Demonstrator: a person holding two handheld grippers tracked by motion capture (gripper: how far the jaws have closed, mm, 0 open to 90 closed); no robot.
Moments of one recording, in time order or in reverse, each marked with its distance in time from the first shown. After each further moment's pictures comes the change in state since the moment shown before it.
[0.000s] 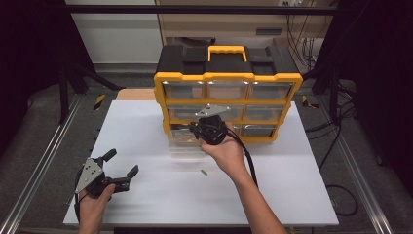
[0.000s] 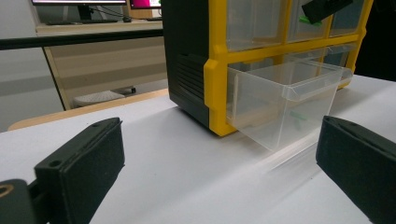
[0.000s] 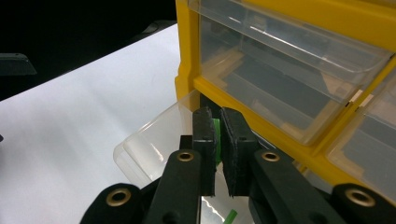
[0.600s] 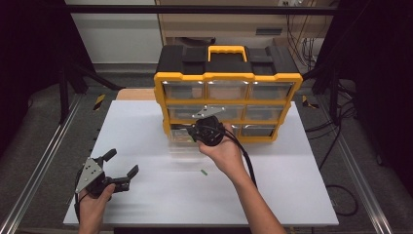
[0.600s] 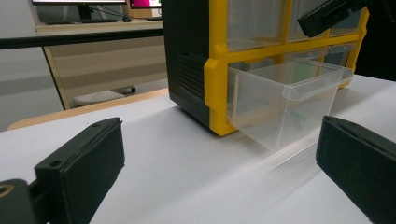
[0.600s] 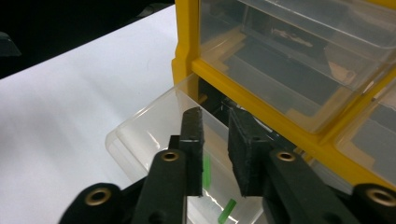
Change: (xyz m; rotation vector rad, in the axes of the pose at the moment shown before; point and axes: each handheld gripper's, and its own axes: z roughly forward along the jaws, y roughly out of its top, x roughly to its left) left arm 0.000 0.000 0.000 0.000 -0.001 0.000; right arm 0.002 -0.003 0.008 0.061 -0.014 -0.011
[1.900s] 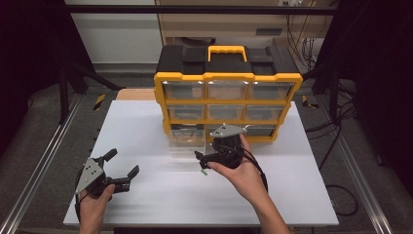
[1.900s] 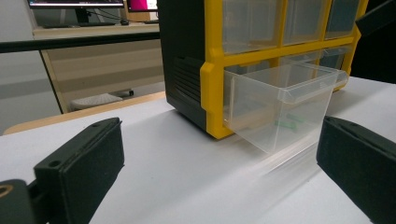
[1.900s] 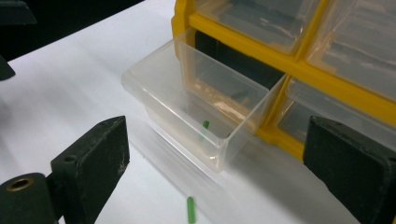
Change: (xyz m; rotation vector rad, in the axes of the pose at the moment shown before) left arm -0.001 0.001 0.000 -0.011 -0.010 0.003; right arm 0.009 -0.045 -0.050 0.001 -0.040 0.050
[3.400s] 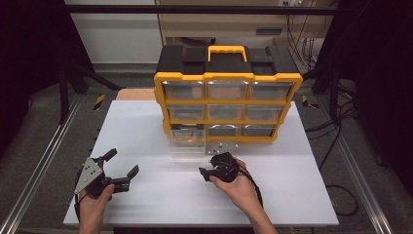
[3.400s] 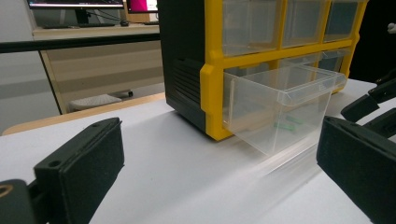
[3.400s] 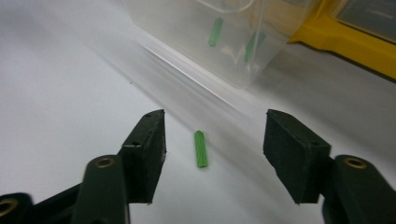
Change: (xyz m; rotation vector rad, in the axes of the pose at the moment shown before) left arm 0.000 0.000 -0.001 -0.006 -0.003 -0.006; right arm -0.003 -0.069 0.051 0.168 0.049 0.060
